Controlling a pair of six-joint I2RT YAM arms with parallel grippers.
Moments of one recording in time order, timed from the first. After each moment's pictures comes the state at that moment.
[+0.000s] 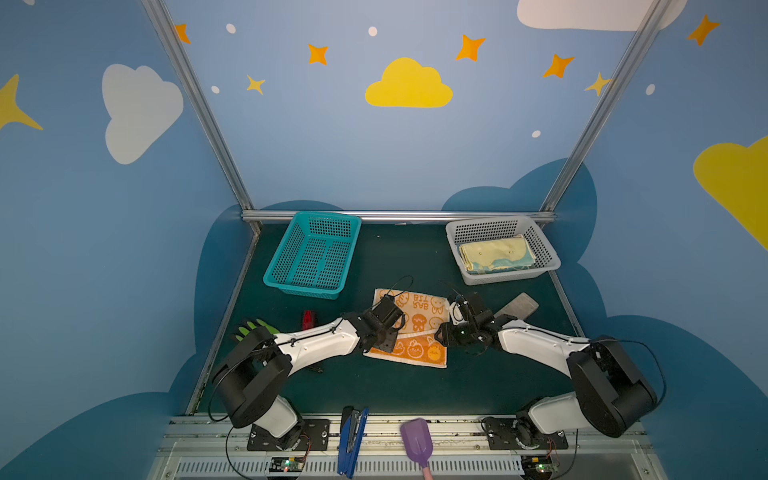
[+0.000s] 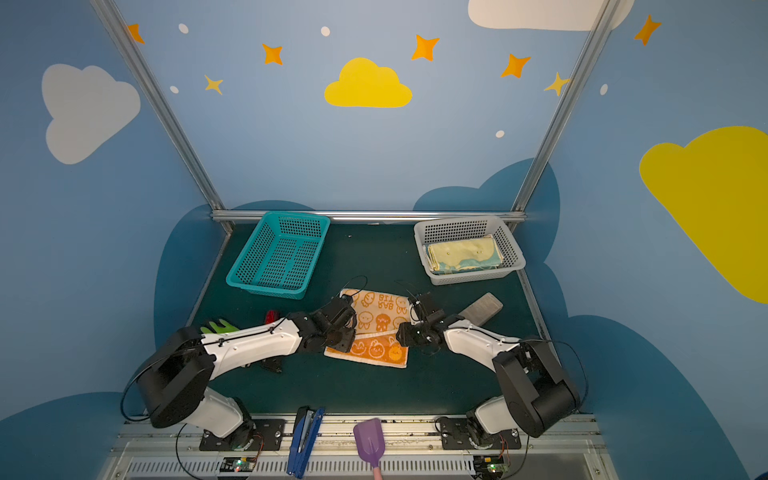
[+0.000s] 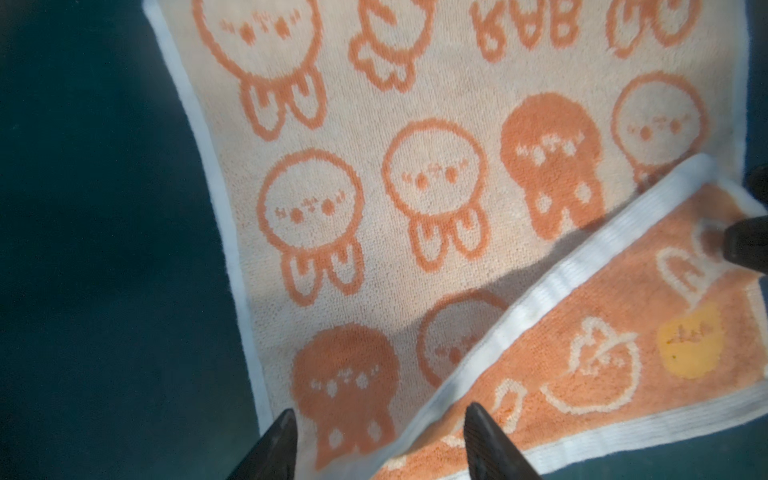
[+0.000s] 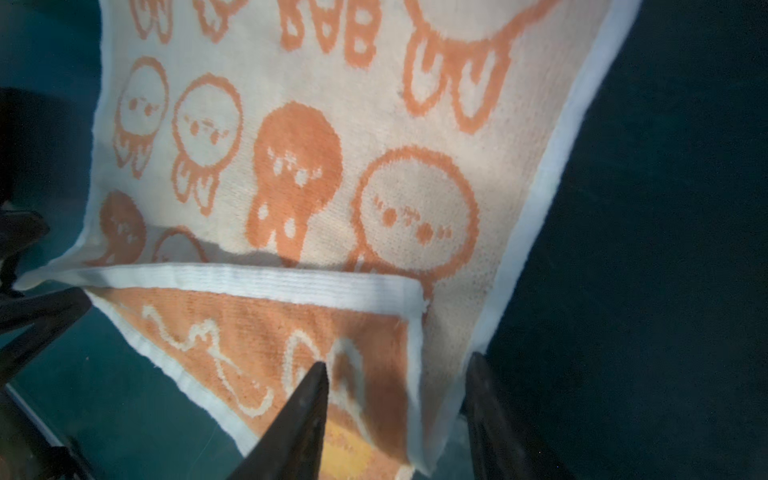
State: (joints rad) left arm -0.83 1.55 0.87 -0.43 -0.16 -0.45; right arm 0.57 1.46 0.64 -0.25 -0.23 0.43
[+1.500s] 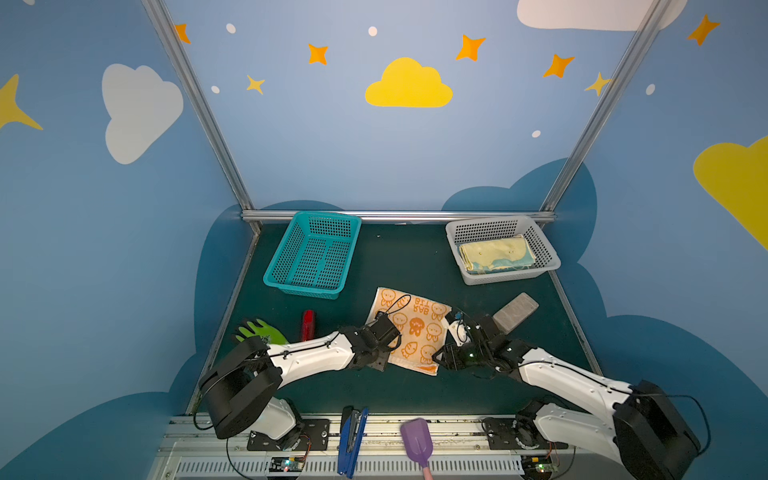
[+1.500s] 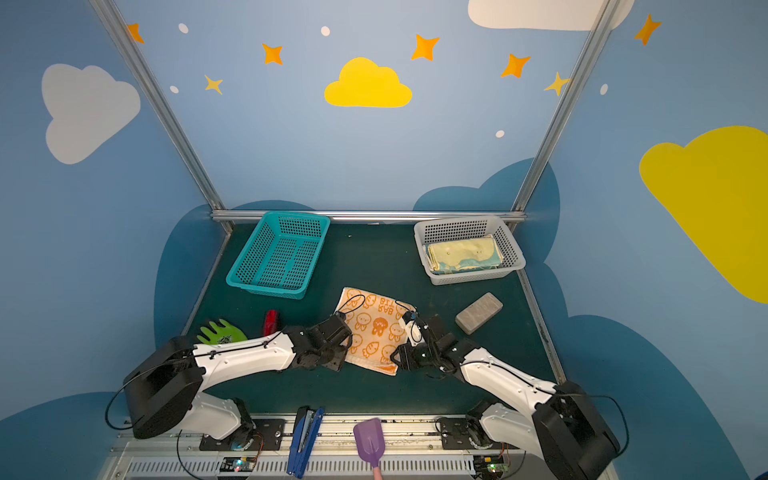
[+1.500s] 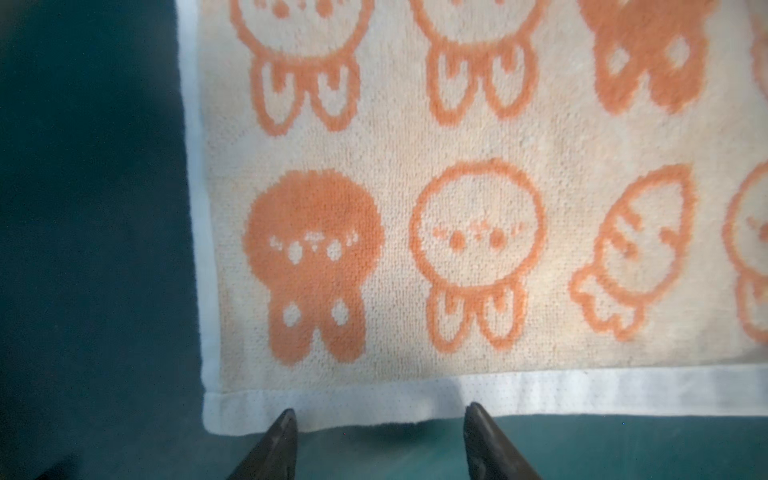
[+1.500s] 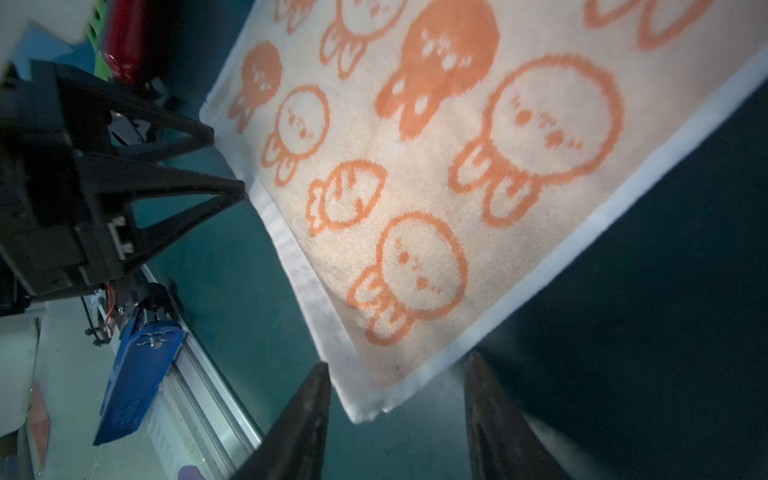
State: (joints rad) left arm -0.91 1.47 0.75 -0.51 -0.20 -0.55; right arm 0.68 1.08 0.45 -0.27 -0.35 0.40
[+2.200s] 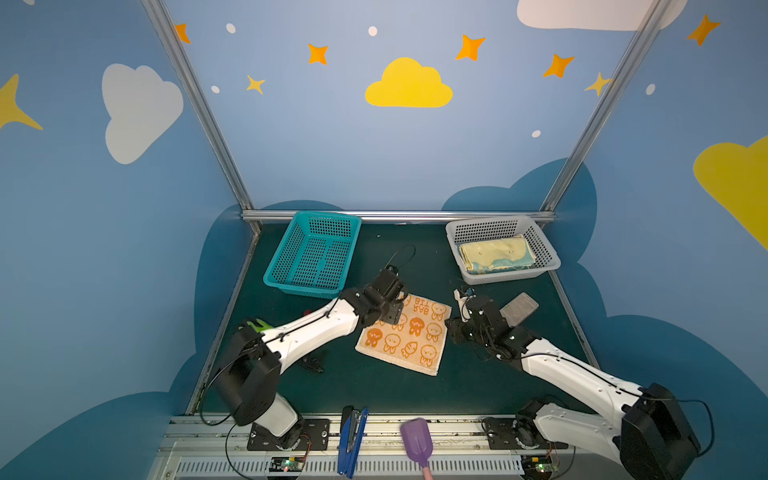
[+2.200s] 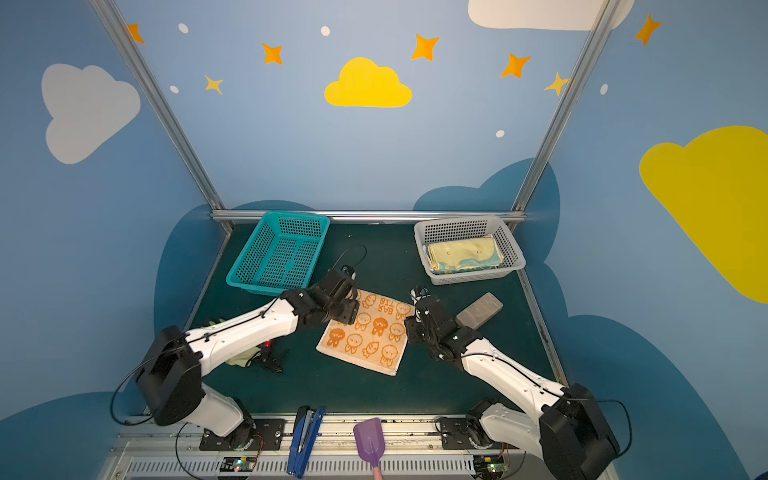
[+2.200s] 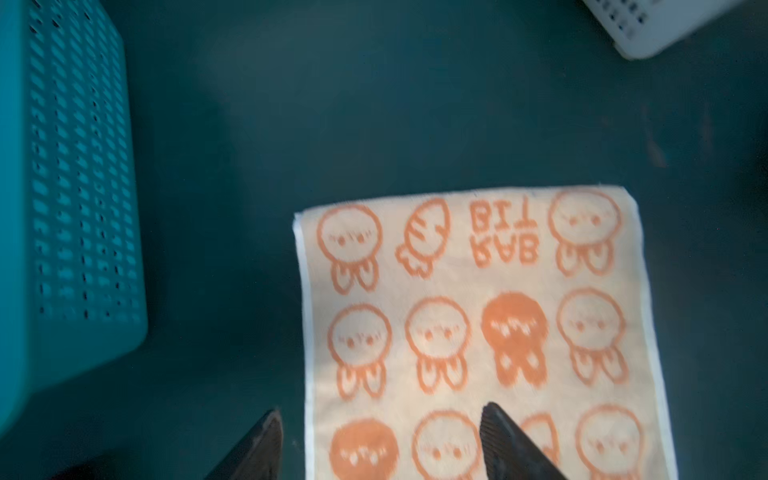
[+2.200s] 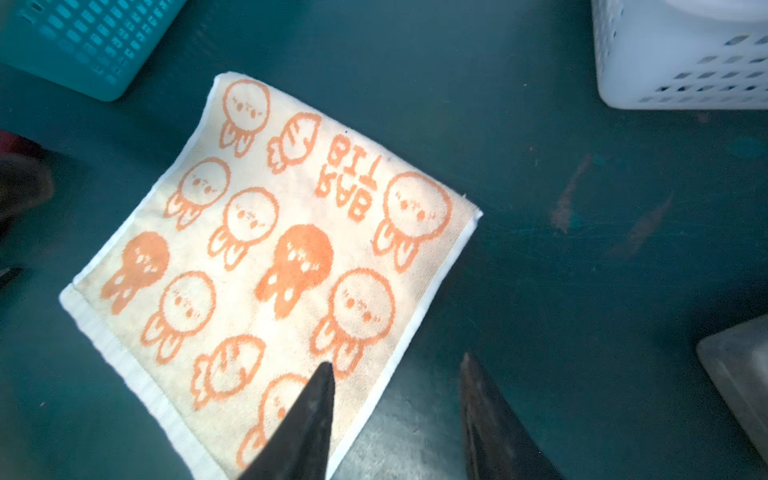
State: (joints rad) left arm -0.71 1.63 1.20 -0.55 -0.25 -0.31; right arm 0.65 1.15 0.61 -0.27 0.11 0.33
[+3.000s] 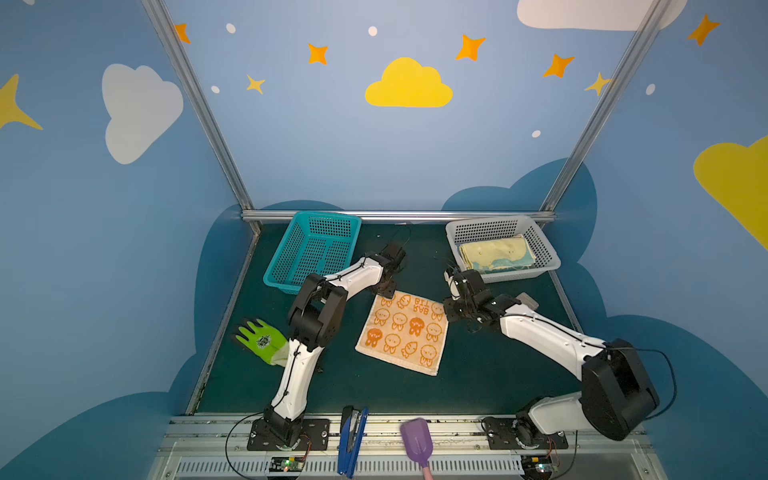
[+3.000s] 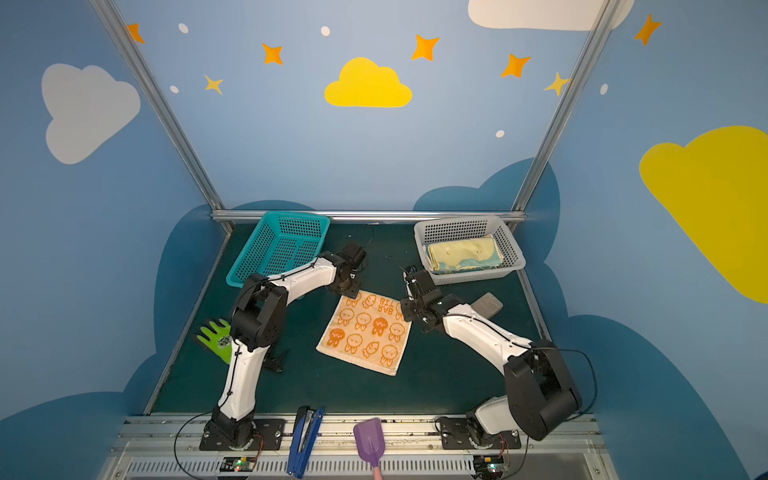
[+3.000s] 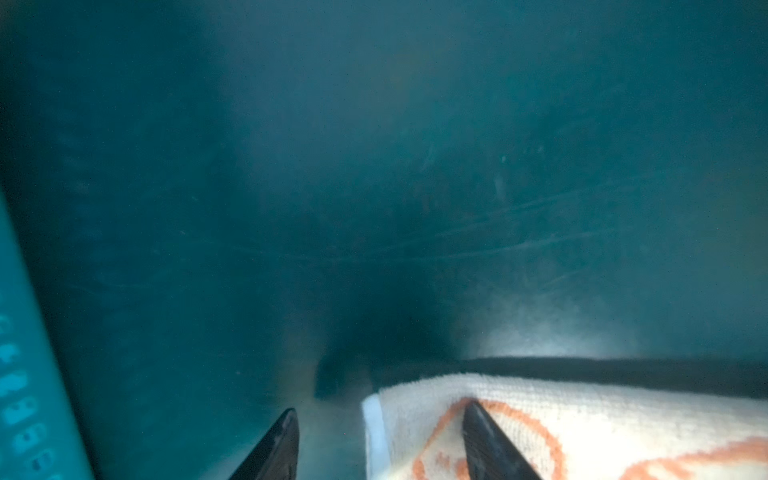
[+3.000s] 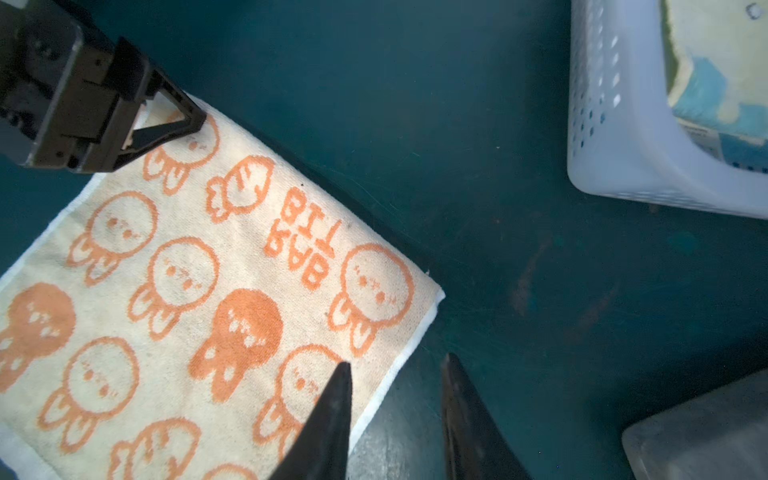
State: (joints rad) left arm -0.54 2.22 1.70 -0.76 -0.22 -0.20; right arm 0.59 1.45 0.91 -0.40 0.13 0.17
